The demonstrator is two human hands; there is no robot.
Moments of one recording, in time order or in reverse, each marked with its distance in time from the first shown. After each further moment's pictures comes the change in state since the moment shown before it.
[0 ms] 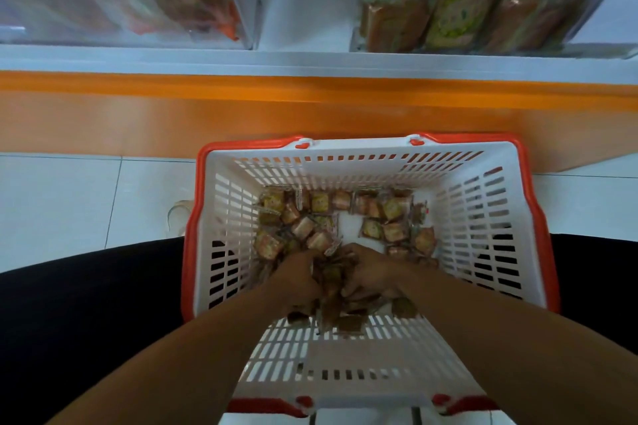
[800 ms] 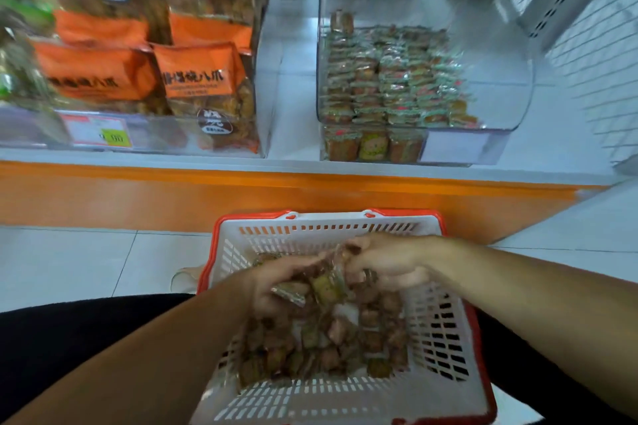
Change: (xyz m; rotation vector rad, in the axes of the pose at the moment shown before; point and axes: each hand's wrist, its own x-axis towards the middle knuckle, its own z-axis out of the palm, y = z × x) left_hand -0.089 0.143 -0.092 -0.979 -0.468 -0.107; right_hand -0.200 -0.148 -0.021 -0.036 0.061 -0.130
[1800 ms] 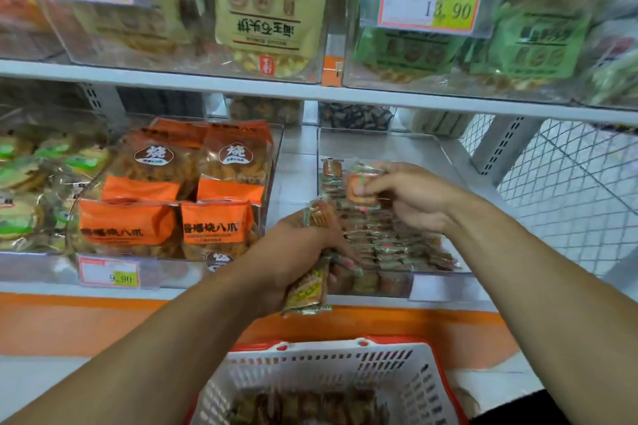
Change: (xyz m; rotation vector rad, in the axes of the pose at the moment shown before) left_hand -0.124 0.172 0.149 0.345 0.260 0.643; right_hand -0.091 -0.213 -0.093 0.119 0.374 -0.707
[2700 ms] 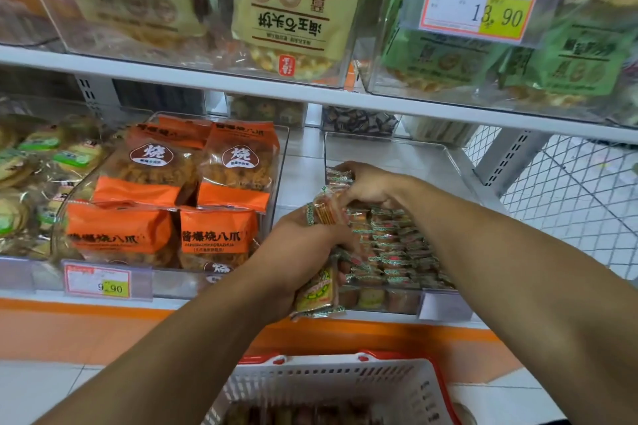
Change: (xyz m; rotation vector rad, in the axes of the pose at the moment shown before) left_hand 0.011 0.007 -0.008 -0.004 0.062 0.104; right_hand 0.119 0.017 -0.004 -0.796 0.039 0.114
